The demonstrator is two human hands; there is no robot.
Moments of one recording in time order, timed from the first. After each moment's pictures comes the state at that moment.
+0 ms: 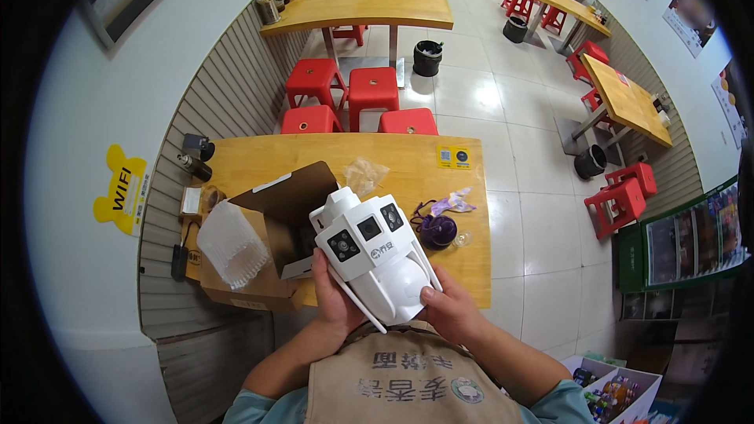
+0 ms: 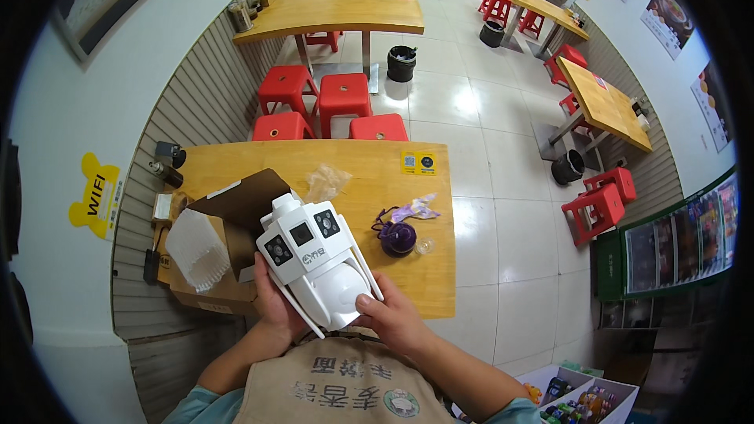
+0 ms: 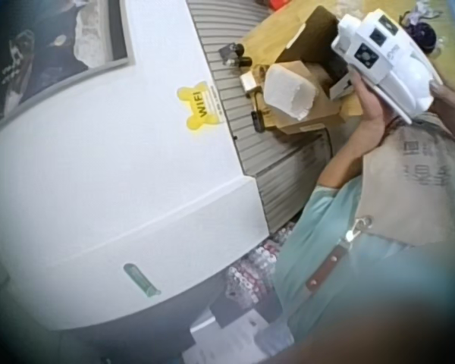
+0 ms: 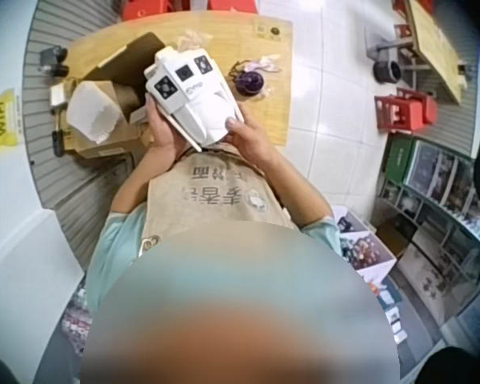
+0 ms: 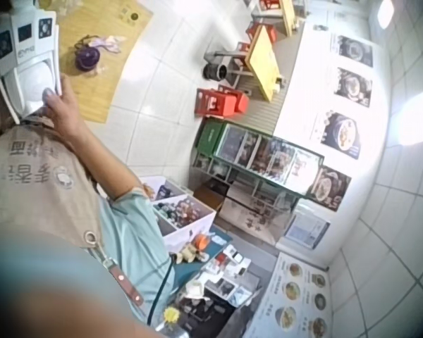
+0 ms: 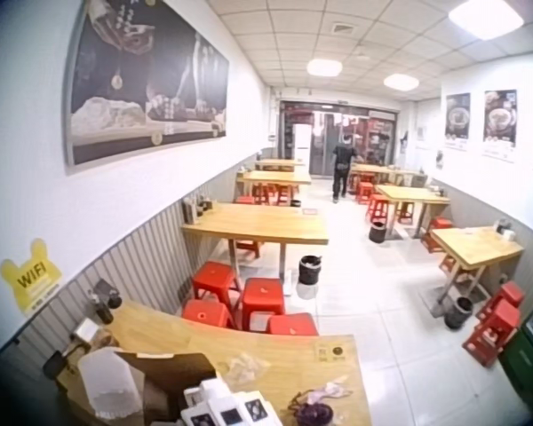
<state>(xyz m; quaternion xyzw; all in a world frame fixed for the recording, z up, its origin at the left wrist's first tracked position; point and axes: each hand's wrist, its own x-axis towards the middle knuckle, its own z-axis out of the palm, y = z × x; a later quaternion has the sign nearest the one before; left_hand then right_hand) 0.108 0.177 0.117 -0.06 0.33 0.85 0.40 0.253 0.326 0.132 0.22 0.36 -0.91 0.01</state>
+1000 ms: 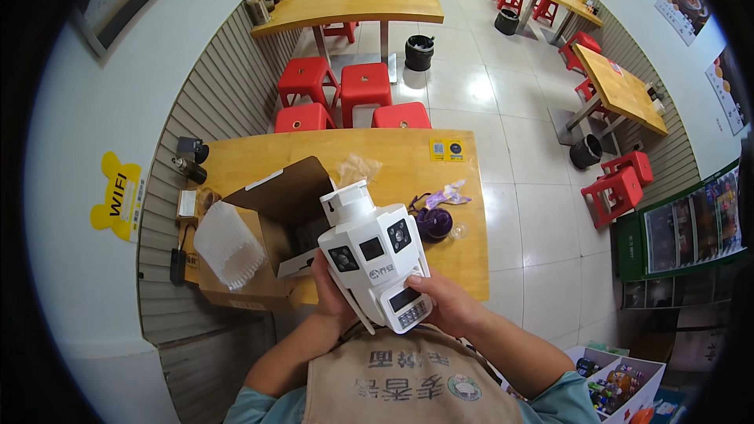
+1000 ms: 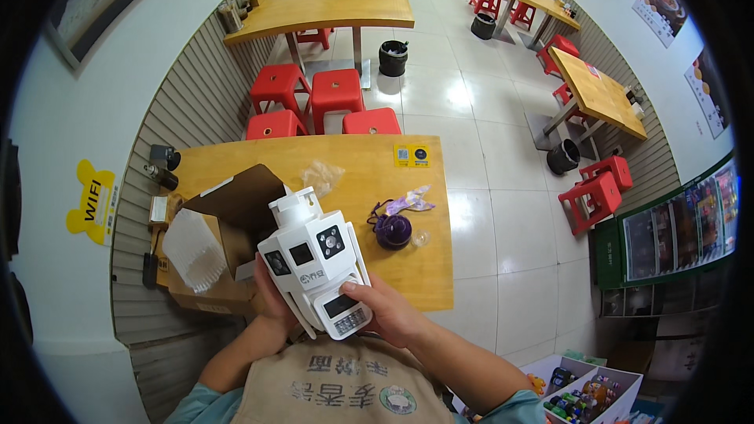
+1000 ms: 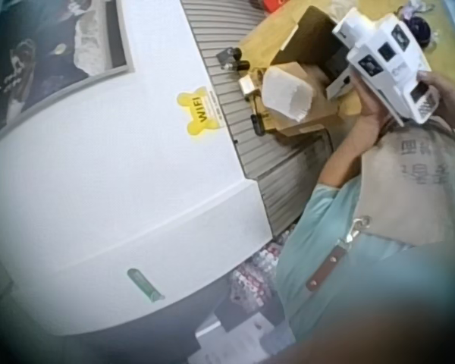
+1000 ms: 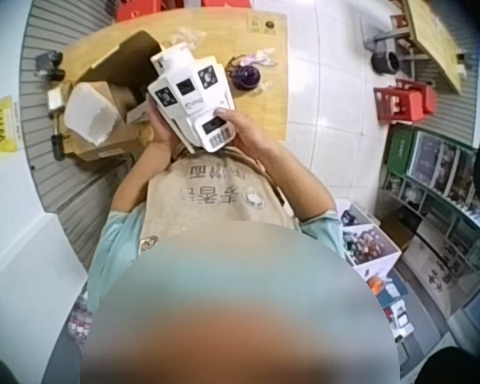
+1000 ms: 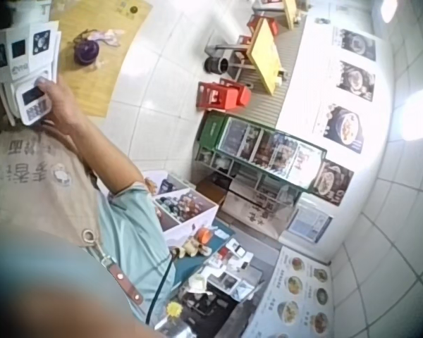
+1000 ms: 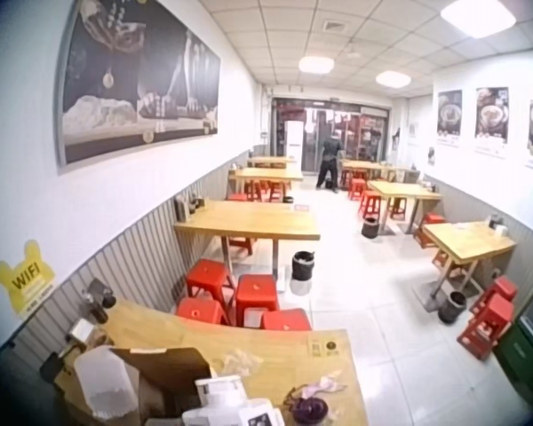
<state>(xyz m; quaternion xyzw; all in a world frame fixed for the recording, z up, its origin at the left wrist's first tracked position) 0.107 0.172 0.100 0.00 0.37 0.83 0.42 0.248 0.331 0.136 0.25 0.35 -0.89 0.13</state>
